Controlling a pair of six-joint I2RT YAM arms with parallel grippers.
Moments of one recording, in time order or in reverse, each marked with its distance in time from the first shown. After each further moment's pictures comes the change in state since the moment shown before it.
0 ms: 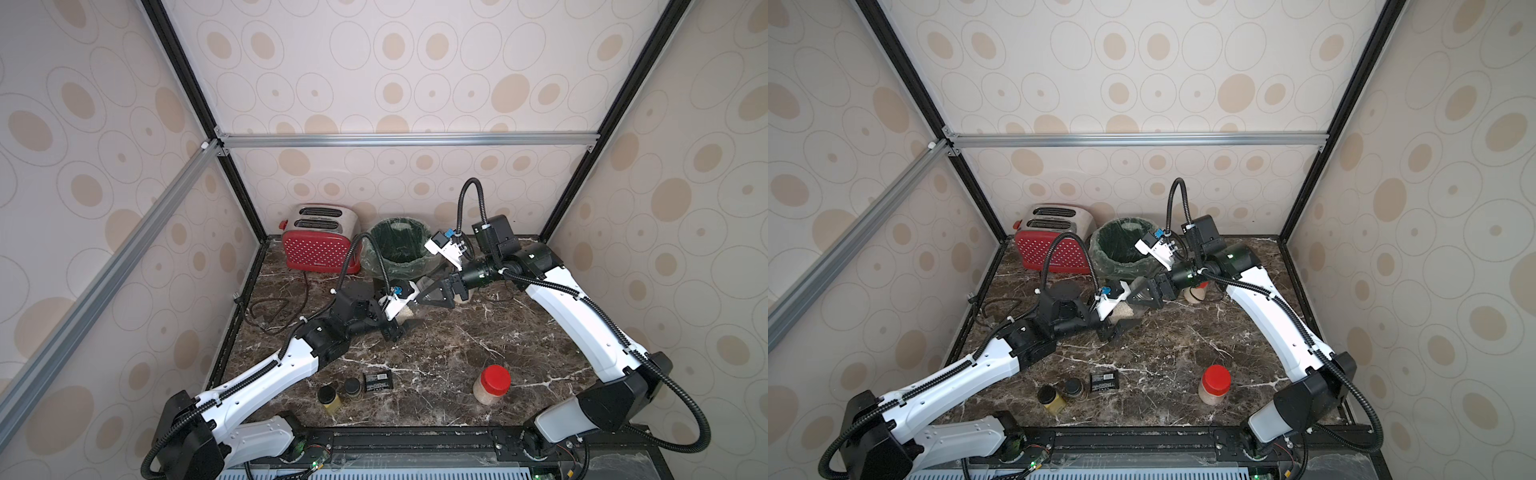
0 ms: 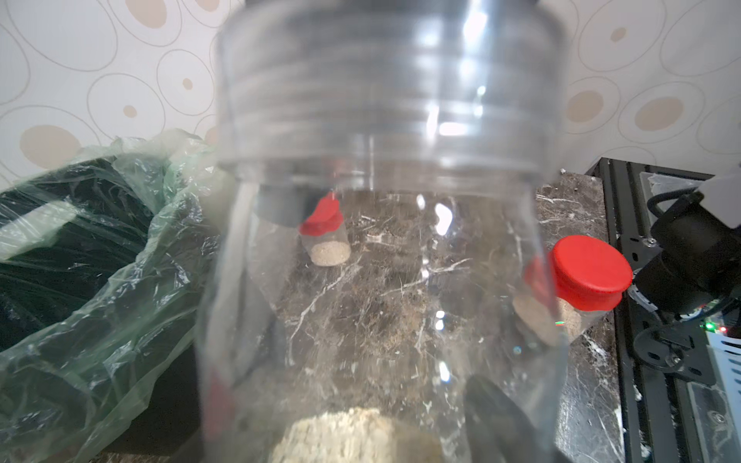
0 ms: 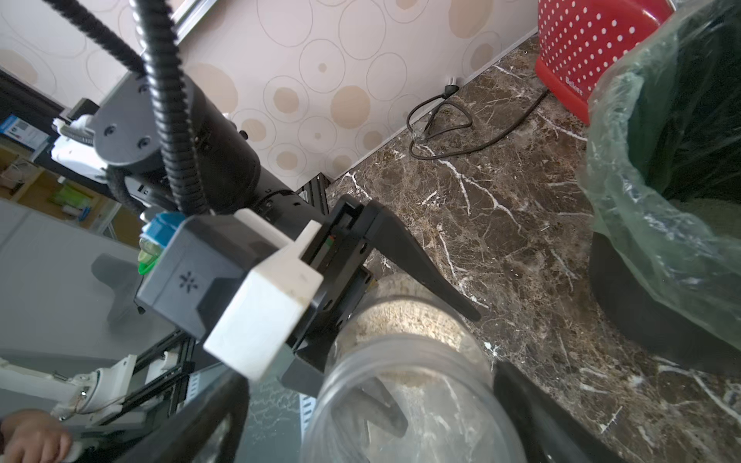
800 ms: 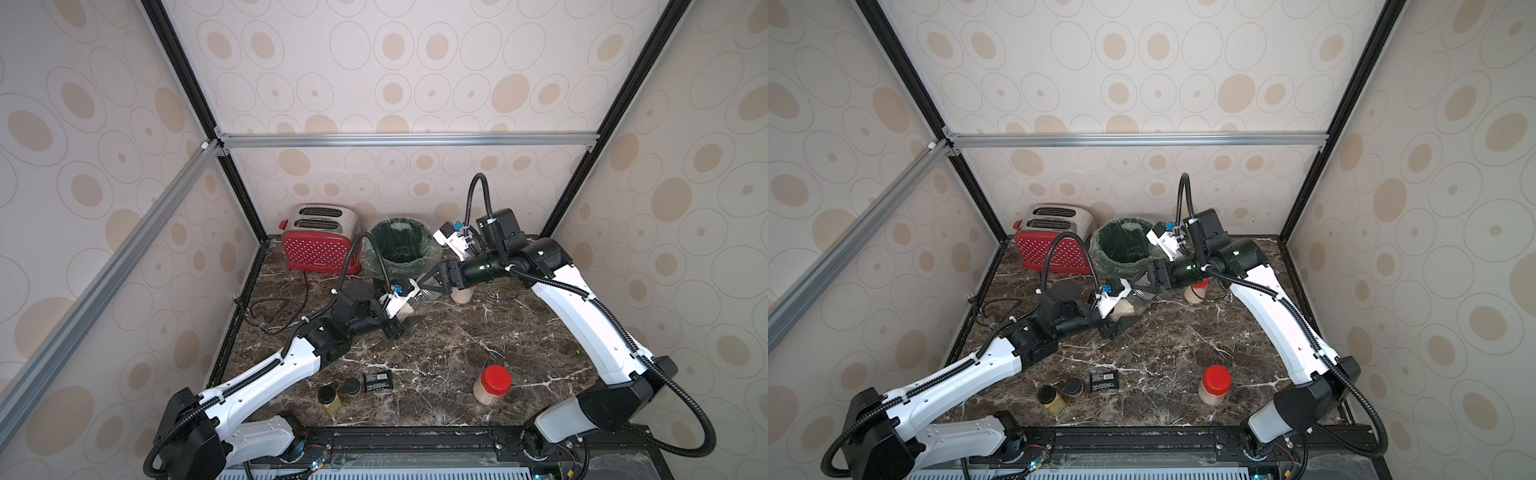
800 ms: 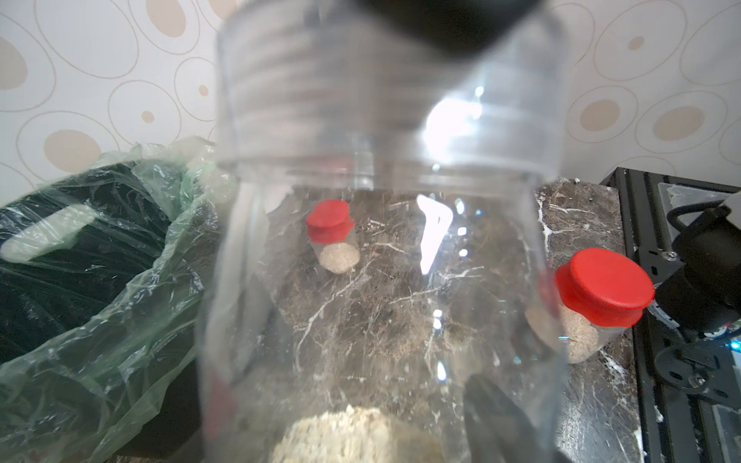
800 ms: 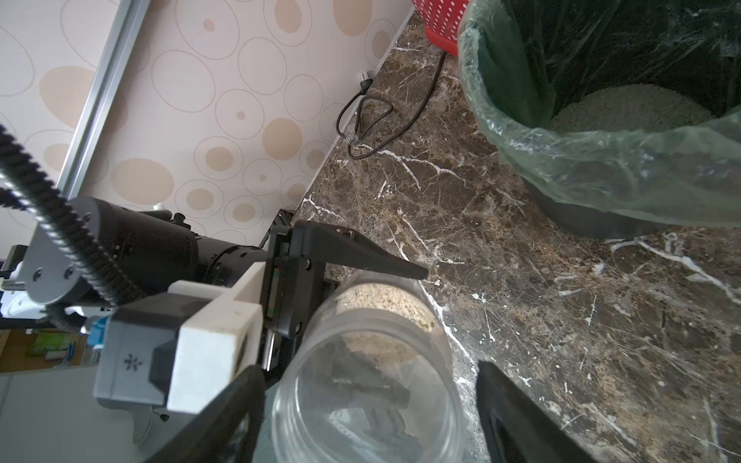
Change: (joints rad) left arm 0.000 0.014 -0.005 0.046 -0.023 -0.013; right arm 0.006 0.015 0.093 -0.068 0.215 0.359
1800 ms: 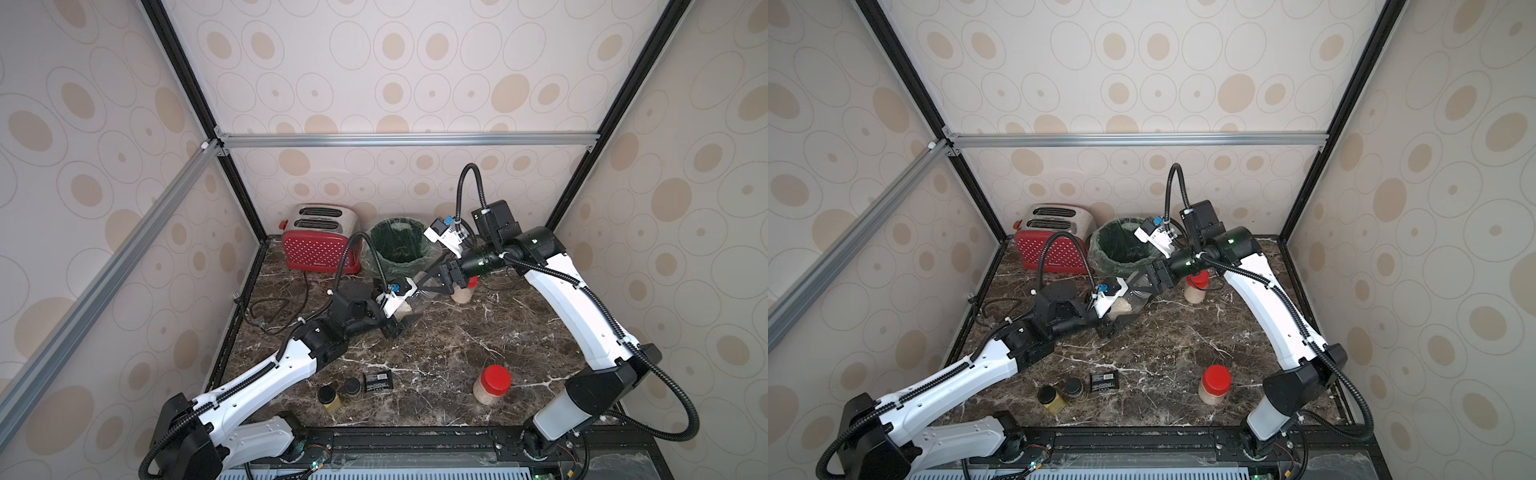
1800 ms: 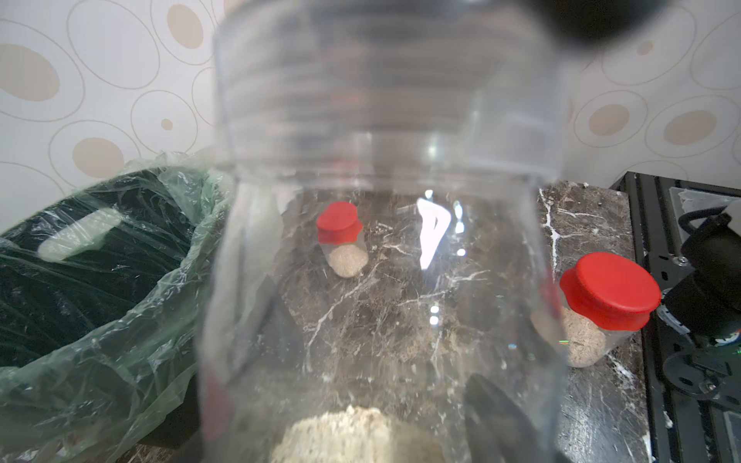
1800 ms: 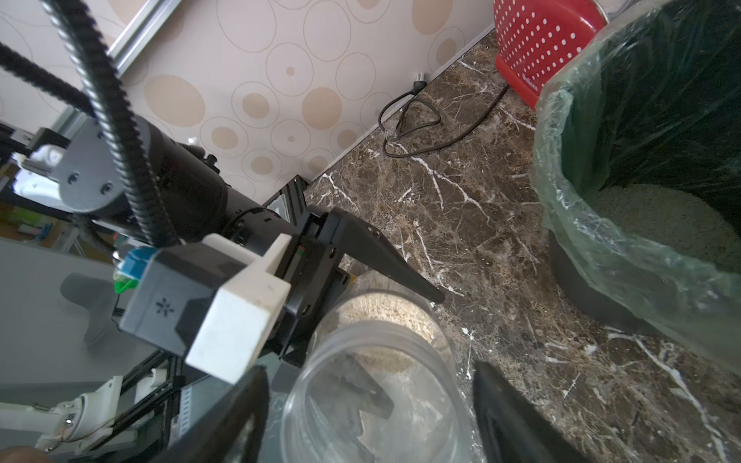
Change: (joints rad) left arm 0.000 -0.031 0.000 -0.012 -0.022 0.005; right arm -0.024 0.090 0.148 -0.097 -0.134 -0.358
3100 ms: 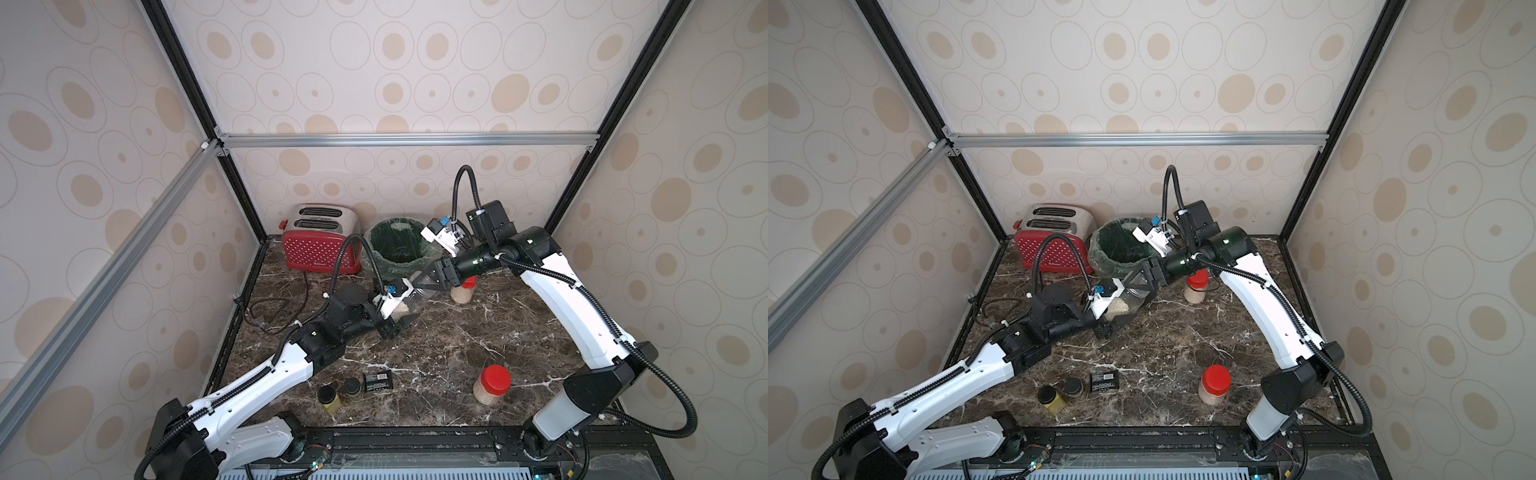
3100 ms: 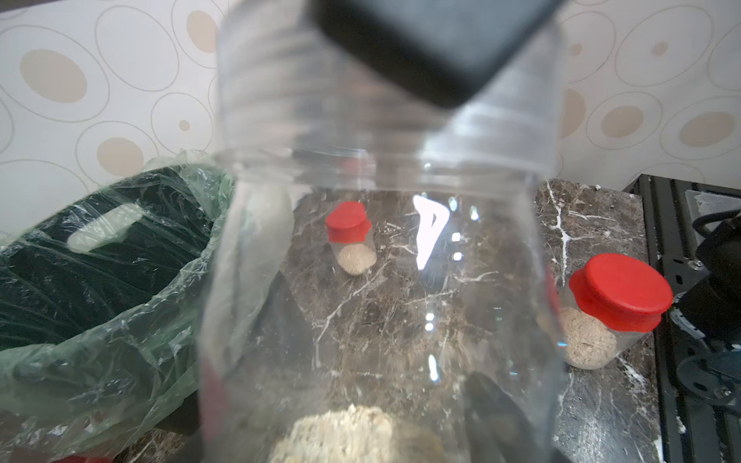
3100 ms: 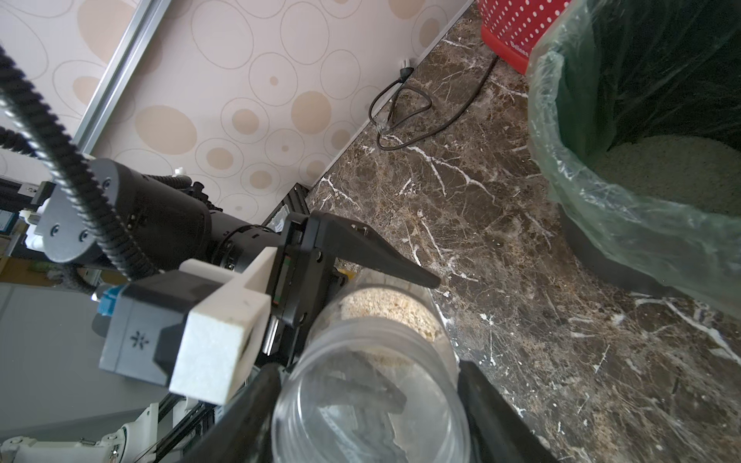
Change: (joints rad) left arm 0.000 -0.035 -0.026 0.007 -0.028 -0.002; right arm 0.041 0.015 0.003 0.007 0.039 0.152
